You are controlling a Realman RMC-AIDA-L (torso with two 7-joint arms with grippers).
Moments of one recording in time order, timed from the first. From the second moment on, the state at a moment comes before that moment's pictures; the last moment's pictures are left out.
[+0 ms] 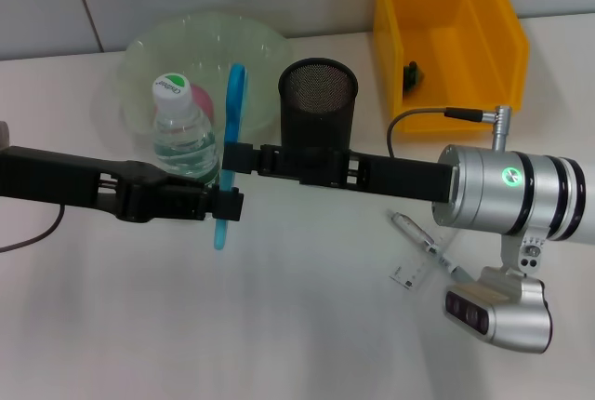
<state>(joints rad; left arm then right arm) -0.67 -1.96 0.91 0.77 1.89 1.88 -2.11 0.65 2.09 -1.26 -0.27 -1.20 -1.61 -1.35</state>
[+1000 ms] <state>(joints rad) -0.66 -1.94 0.85 0.78 1.89 1.89 -2.10 0.54 2.09 -1.19 -0.26 -1.20 -1.71 -1.36</state>
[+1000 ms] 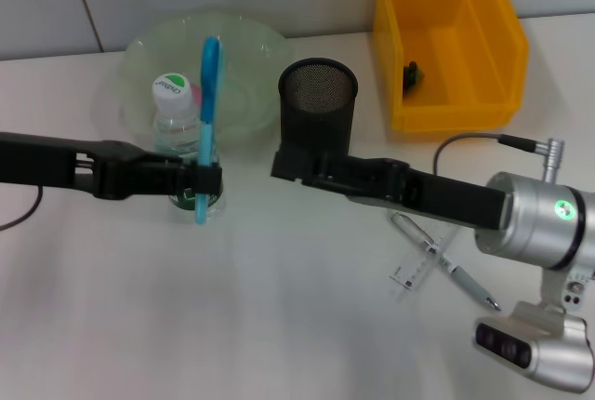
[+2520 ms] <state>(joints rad) -0.61 -2.08 0.67 0.52 1.51 1.66 -1.17 0.52 2.09 -0.57 0.05 -1.19 -1.75 -0.24</state>
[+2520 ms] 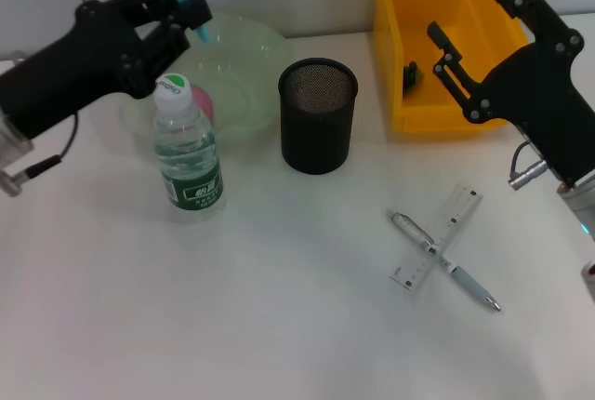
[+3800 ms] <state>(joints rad) -0.67 -2.08 0.70 0.05 1.49 1.65 -0.67 0.52 2.09 -0.58 0.11 -1.20 -1.71 -0.03</state>
